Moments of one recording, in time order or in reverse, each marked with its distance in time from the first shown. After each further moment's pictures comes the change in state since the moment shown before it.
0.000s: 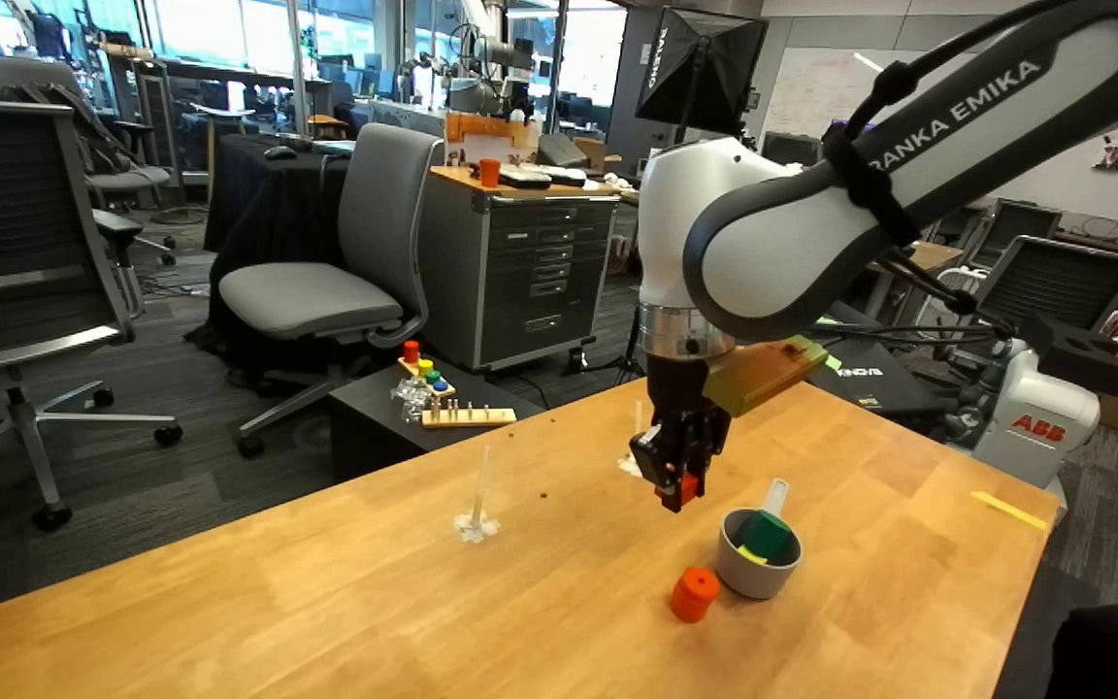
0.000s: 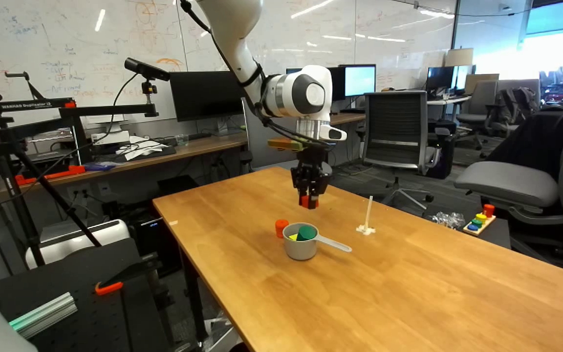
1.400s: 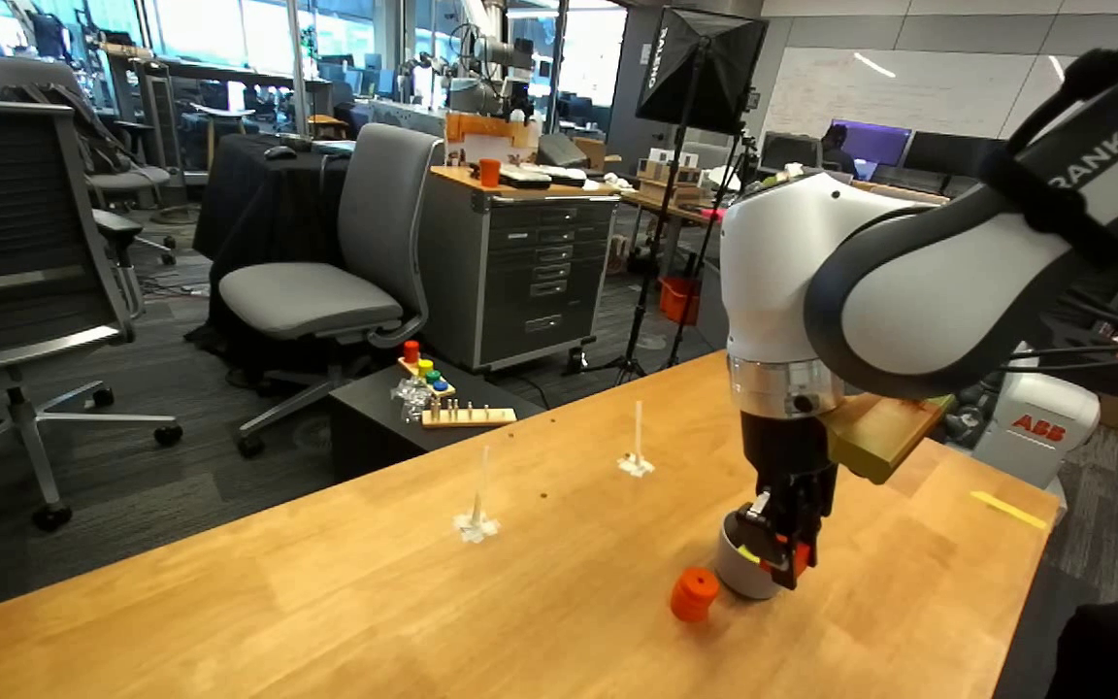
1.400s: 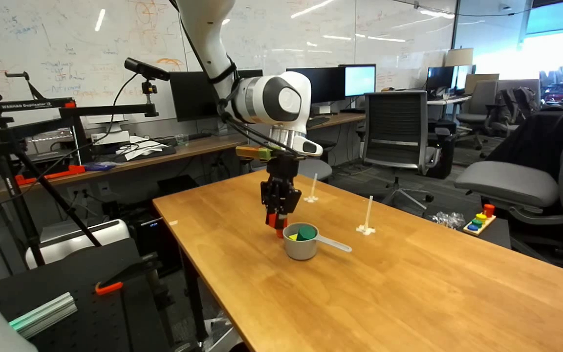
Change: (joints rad) arm -0.005 -0.185 0.020 -0.363 -0.007 0.043 0.001
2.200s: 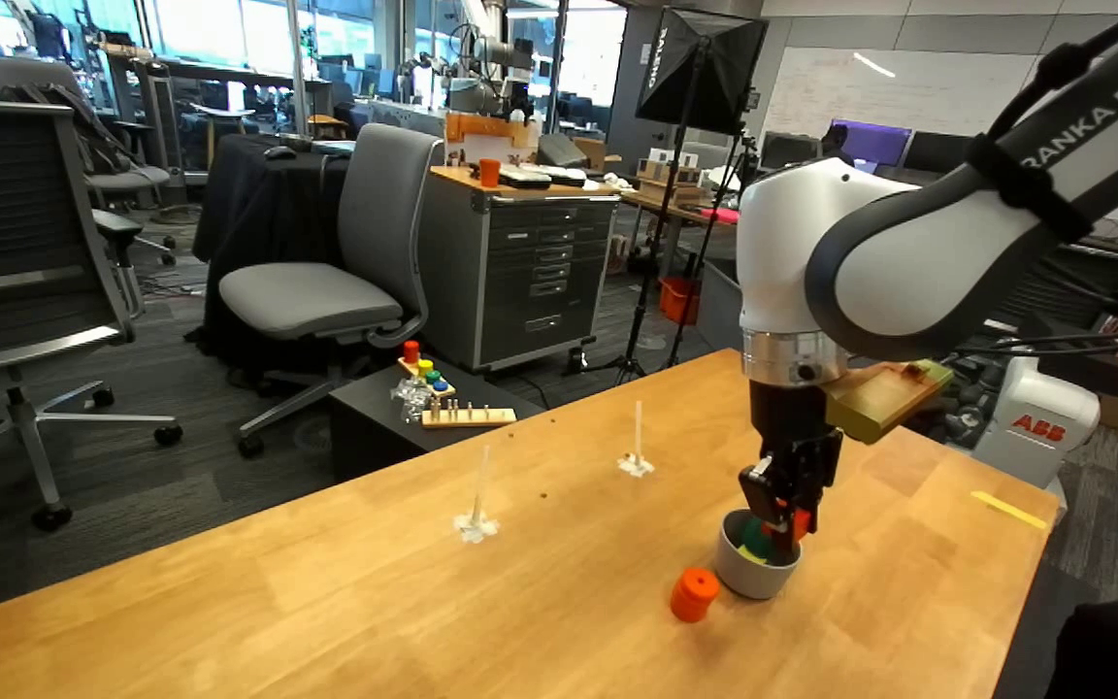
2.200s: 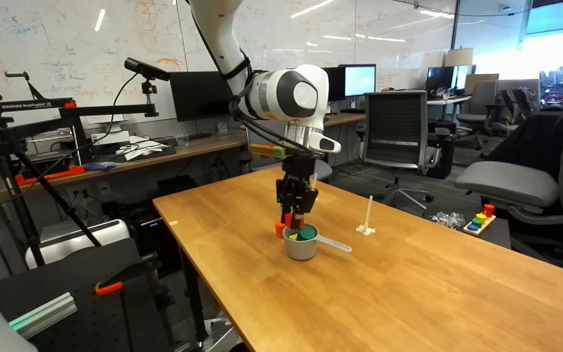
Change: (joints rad) arm -0.067 -0.007 -0.007 0.020 0.000 0.004 -0.005
